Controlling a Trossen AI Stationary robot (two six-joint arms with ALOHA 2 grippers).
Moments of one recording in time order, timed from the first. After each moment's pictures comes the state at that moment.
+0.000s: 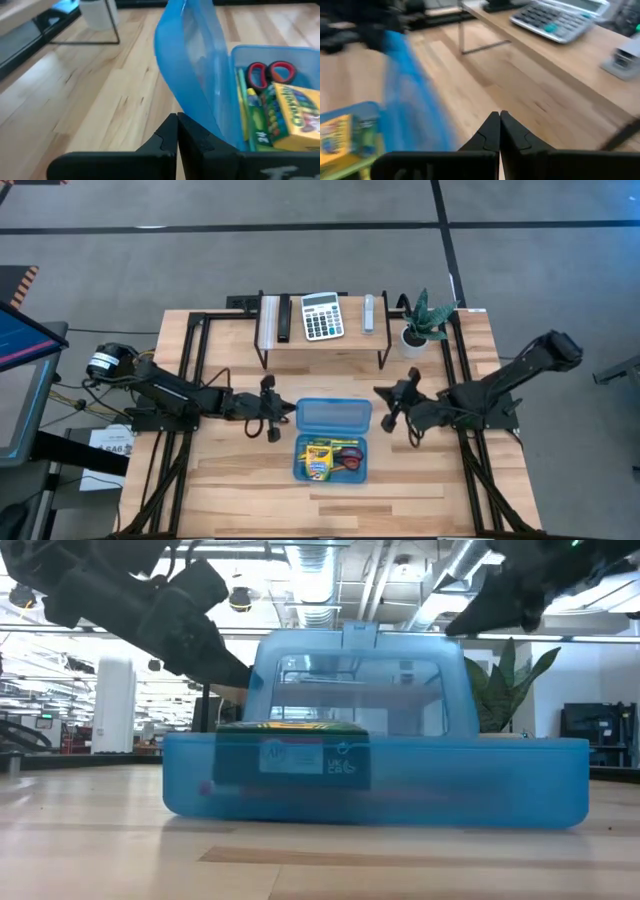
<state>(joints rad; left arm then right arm) -0.19 1.38 0.44 0.47 -0.35 -0.10 0.41 1.09 0.62 -0.13 0.87 0.50</state>
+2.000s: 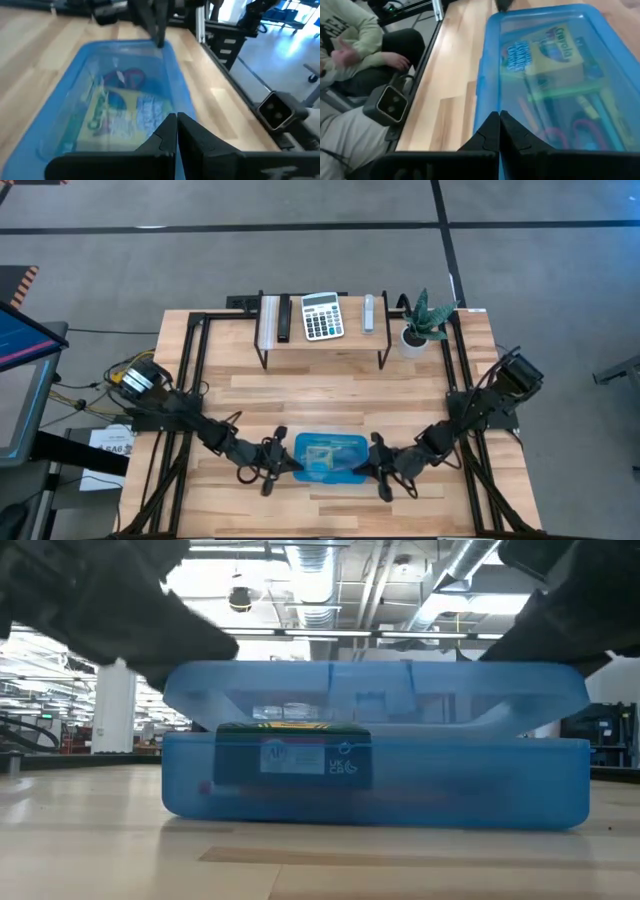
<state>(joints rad) -0.56 1.73 0.53 0.91 -0.32 -0.29 0.63 1.66 0.62 0.58 0.39 0.58</state>
